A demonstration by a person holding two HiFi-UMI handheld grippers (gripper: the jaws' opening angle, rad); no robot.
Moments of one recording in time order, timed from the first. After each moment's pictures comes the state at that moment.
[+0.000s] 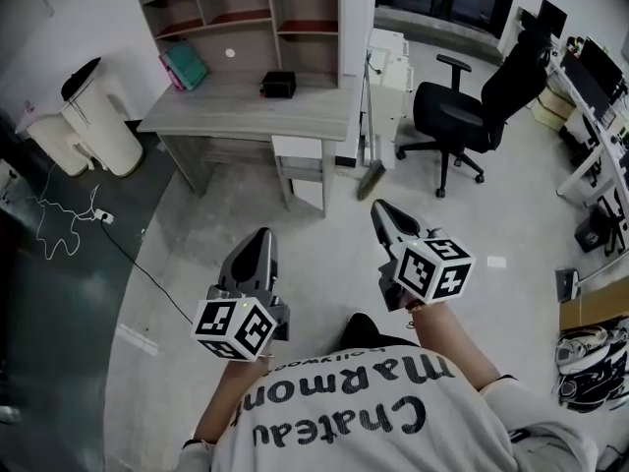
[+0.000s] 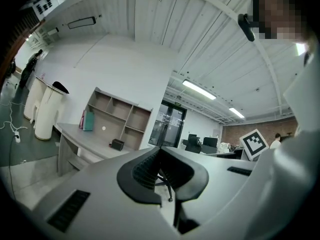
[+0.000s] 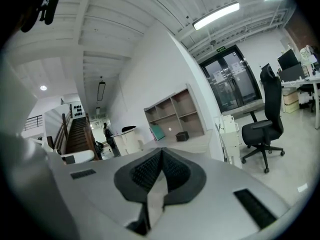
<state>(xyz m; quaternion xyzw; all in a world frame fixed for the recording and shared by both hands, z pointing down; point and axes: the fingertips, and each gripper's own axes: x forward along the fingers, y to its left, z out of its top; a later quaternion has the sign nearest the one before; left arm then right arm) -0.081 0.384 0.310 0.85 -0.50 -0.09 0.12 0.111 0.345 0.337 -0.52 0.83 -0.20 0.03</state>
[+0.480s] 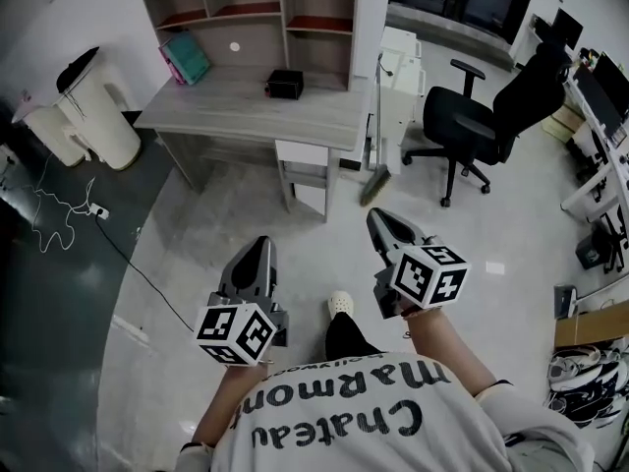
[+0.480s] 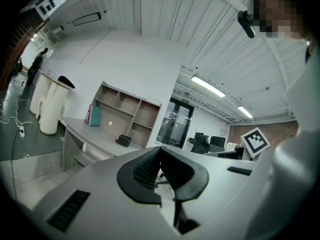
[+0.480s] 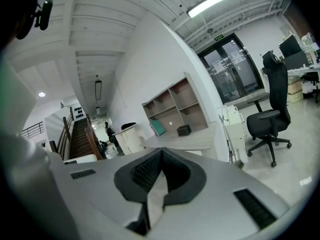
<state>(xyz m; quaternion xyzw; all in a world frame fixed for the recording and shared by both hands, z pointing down) -0.091 0.322 0.339 0.83 -0.53 -0.08 0.15 0.098 0.278 0.362 -0.50 0.83 -0.24 0.02</state>
